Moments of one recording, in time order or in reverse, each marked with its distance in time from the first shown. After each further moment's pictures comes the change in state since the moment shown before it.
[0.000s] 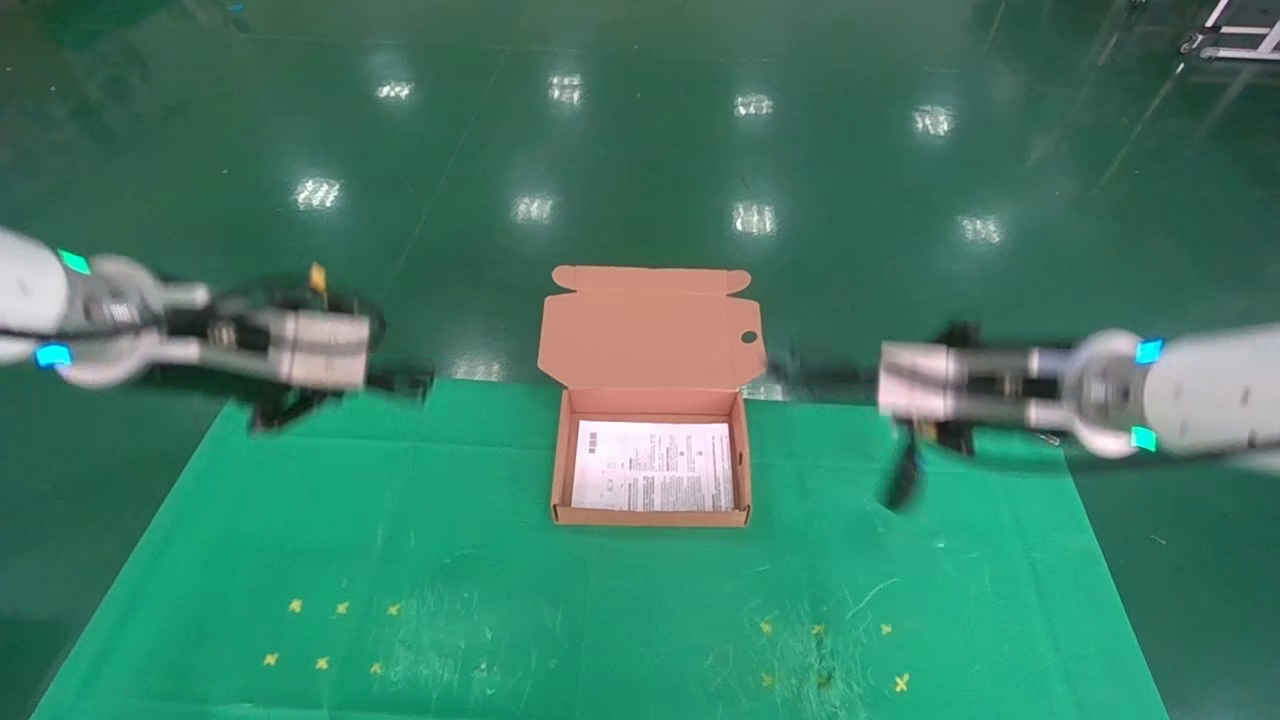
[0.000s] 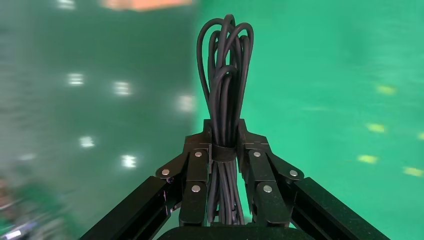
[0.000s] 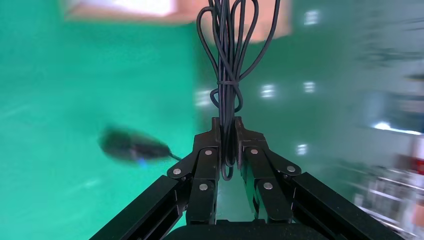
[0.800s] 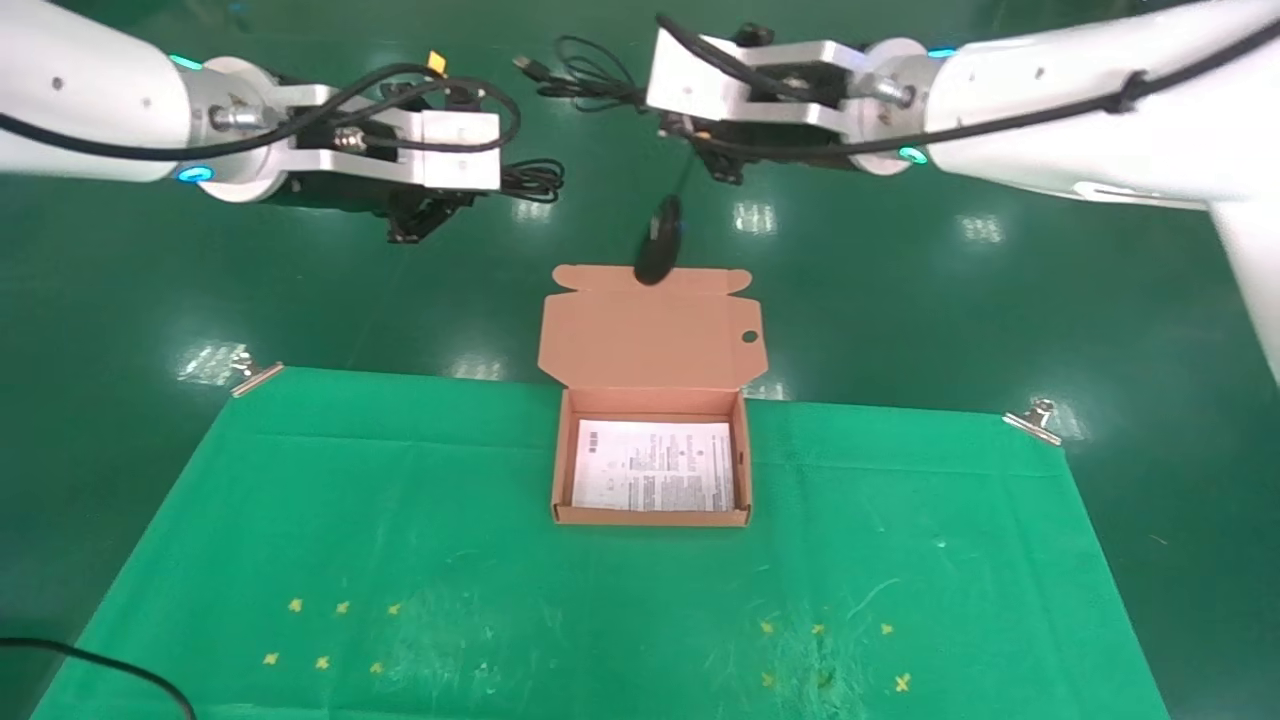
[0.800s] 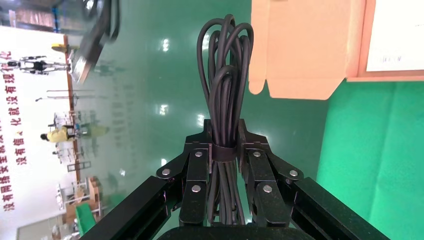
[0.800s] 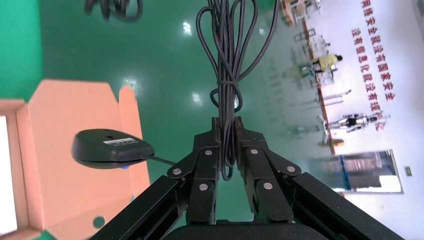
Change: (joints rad) left arm -0.108 0.136 -0.055 -0.029 0.094 -0.177 -0.099; right arm 0.279 -0.332 0.066 -0.301 0.118 0.201 -0.136
